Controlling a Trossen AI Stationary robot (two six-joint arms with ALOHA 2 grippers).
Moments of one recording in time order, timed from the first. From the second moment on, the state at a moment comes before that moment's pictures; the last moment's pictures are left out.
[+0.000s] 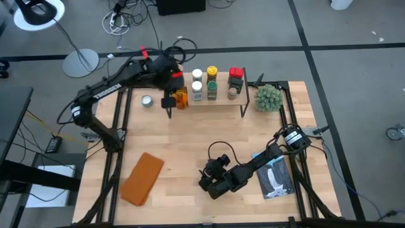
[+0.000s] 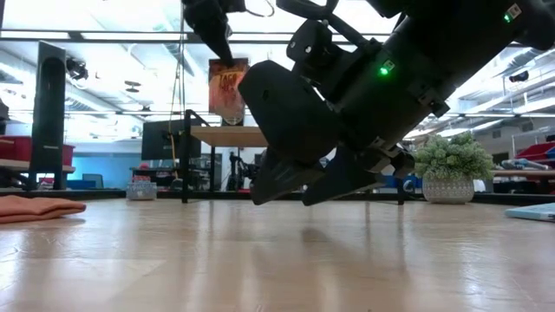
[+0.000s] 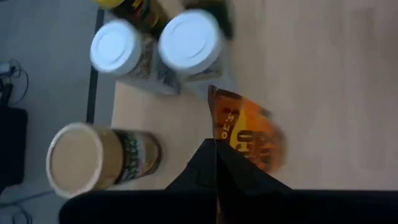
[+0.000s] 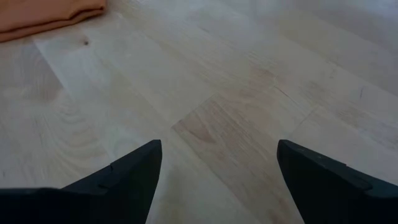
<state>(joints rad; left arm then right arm) 0.46 1.54 1.74 -1.15 -0.07 0.49 0.51 2.14 1.32 -0.25 0.82 1.07</state>
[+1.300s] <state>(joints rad) 0.60 1.55 1.75 -1.15 0.01 0.48 0.51 2.14 1.32 -0.25 0.82 1.05</state>
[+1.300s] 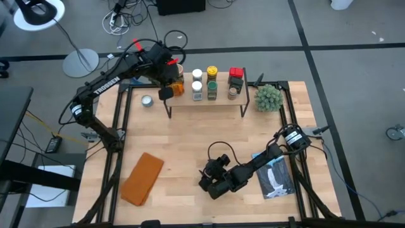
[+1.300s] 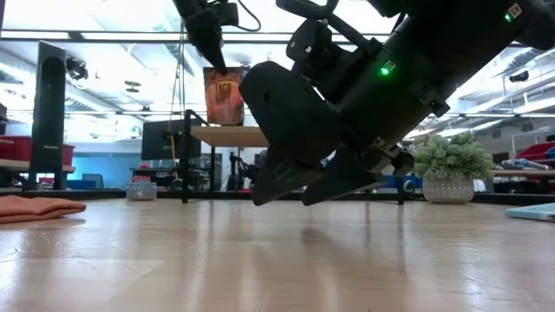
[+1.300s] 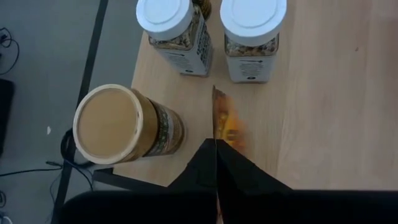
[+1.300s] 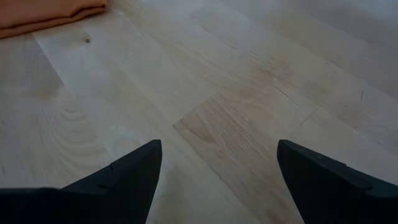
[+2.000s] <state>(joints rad) 0.60 1.59 1.74 -1.16 0.03 0.38 0.51 2.14 1.32 -0.25 0.82 1.05</state>
